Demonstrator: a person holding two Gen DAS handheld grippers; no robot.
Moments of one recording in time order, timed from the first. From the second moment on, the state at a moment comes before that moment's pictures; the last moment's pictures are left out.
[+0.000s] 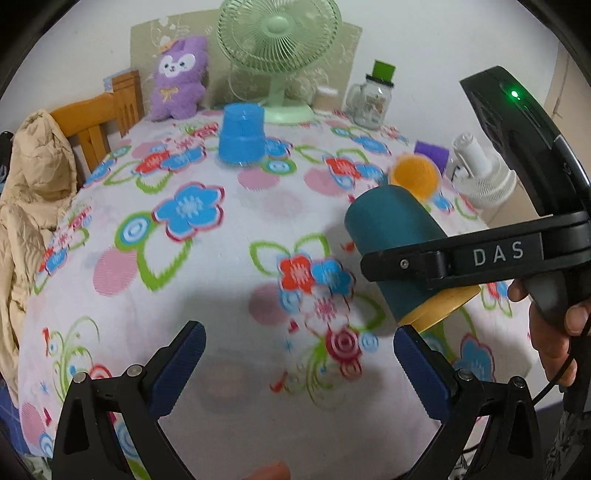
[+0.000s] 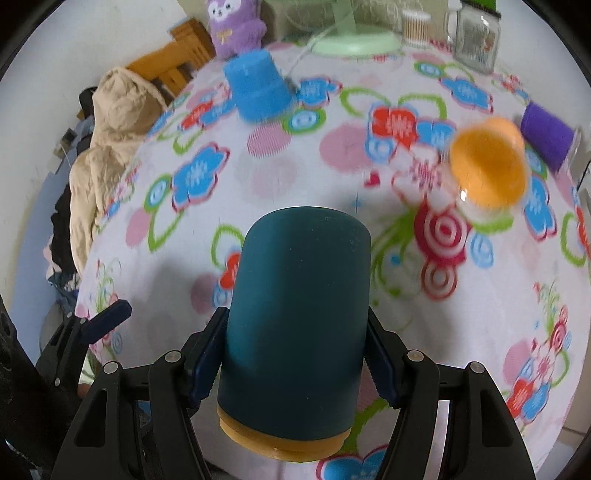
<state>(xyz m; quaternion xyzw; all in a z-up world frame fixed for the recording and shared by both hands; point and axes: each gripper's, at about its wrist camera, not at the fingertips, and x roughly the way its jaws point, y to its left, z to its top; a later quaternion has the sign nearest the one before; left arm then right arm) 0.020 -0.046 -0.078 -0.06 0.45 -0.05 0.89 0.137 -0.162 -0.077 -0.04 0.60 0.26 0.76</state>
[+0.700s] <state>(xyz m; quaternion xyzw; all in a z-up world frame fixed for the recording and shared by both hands) 0.015 -0.056 -0.076 -0.06 0.46 -0.05 0.89 0.133 -0.173 -0.081 -0.06 0.61 0.24 0.75</state>
